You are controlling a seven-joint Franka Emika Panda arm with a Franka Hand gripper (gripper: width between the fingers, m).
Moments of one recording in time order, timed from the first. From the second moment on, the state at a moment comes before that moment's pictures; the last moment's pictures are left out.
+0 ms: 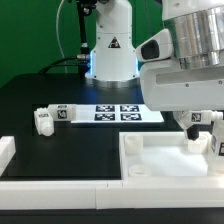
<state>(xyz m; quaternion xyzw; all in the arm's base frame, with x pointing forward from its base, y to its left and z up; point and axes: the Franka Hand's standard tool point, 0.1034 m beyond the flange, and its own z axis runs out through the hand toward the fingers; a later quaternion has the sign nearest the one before) 0.644 0.100 0.078 -0.94 0.31 -0.04 0.12</state>
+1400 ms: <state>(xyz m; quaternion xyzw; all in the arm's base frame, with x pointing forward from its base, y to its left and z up) 0.642 0.096 0.075 -0.80 0.59 0.02 0.09</state>
